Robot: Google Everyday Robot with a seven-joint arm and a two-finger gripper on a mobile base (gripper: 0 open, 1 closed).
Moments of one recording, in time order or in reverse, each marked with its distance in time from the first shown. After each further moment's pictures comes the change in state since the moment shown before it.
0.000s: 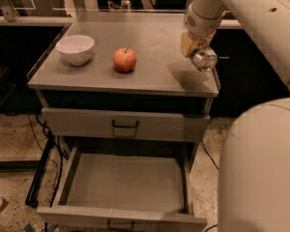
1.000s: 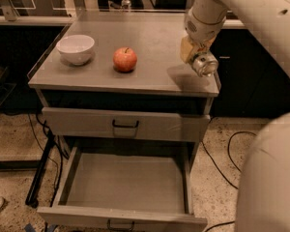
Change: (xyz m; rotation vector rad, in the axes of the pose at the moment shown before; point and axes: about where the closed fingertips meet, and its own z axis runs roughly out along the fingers) arm 0.020 0.012 -0.007 -0.004 0.006 -0.015
